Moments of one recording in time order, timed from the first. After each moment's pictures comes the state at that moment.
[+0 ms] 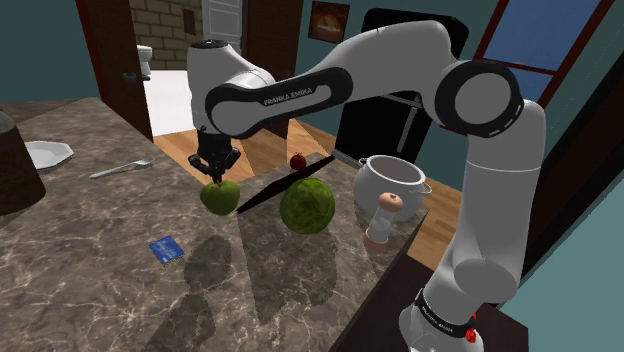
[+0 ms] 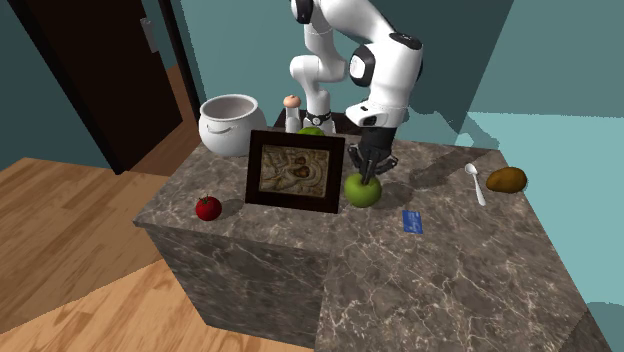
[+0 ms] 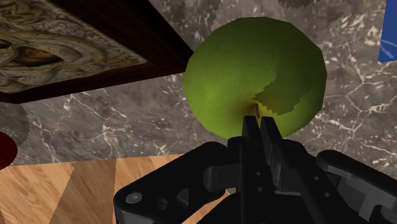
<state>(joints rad) 0.06 0.31 0.38 -1.69 -0.30 2.05 0.81</state>
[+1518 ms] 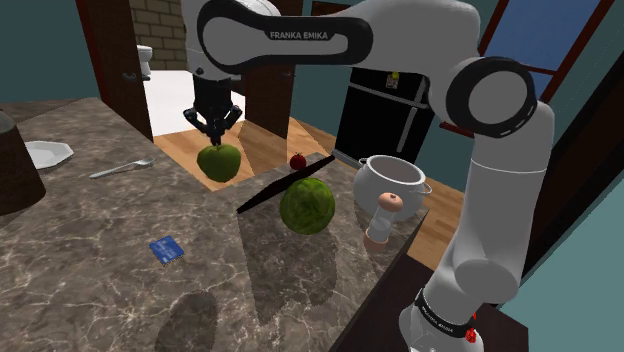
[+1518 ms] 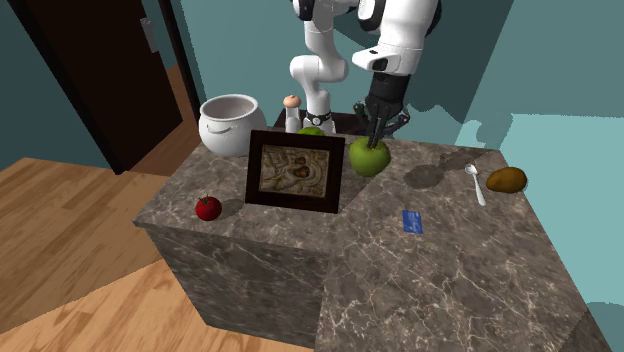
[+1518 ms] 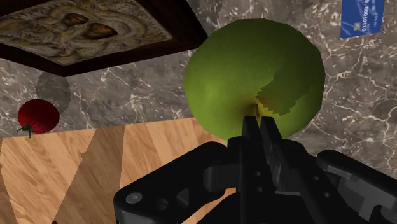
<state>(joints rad) 0.08 0.27 0.40 -1.44 -0.27 1.77 0.76</state>
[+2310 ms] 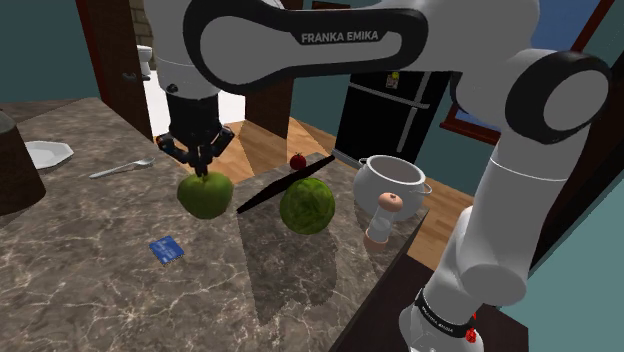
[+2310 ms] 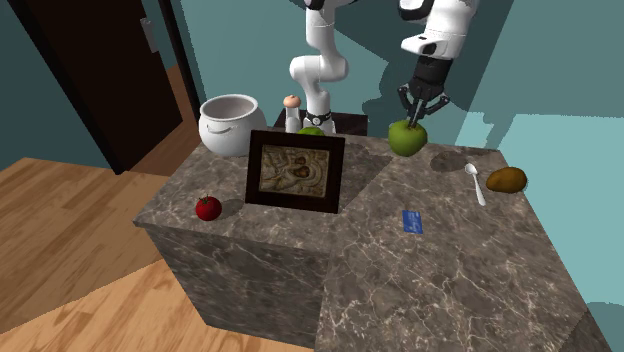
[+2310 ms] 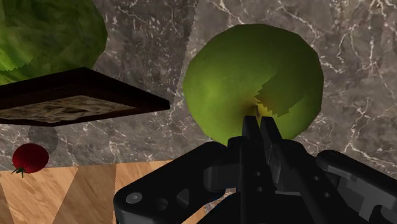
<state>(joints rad) 0.19 0.12 0.49 -1.63 -0.23 1.78 0.97</state>
